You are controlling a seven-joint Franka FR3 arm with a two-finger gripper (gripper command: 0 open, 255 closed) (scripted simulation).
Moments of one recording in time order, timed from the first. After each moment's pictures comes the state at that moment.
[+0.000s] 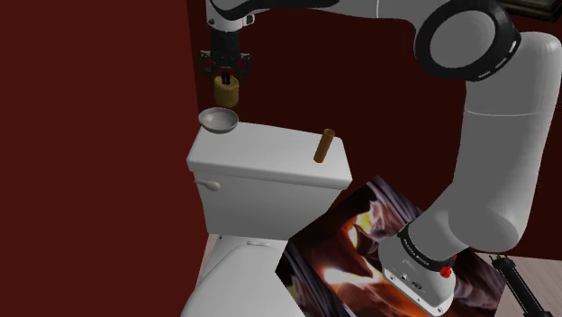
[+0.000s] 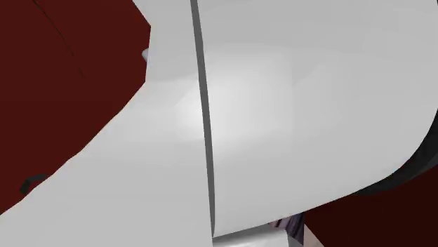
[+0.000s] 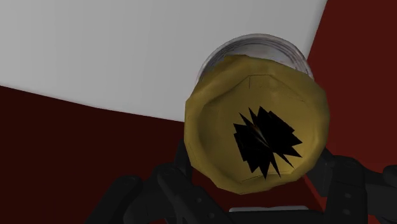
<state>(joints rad) 0.14 0.53 0.27 -1.29 -0.15 1.80 0.84</state>
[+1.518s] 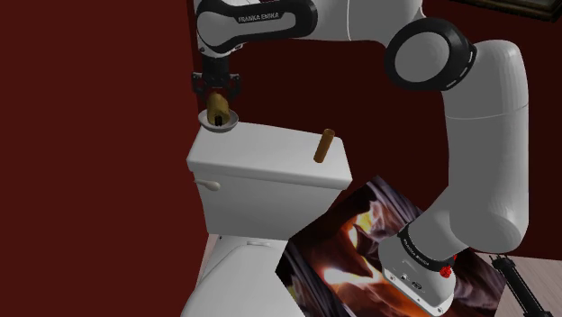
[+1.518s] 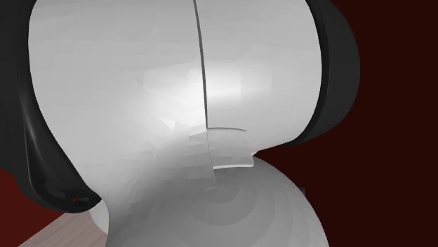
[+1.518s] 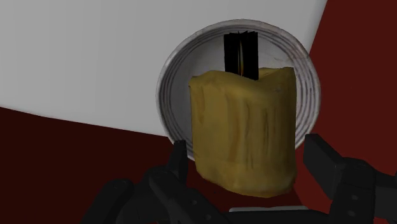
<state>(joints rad) 0.17 0.68 0.26 -1.24 -0.18 1.89 0.87</state>
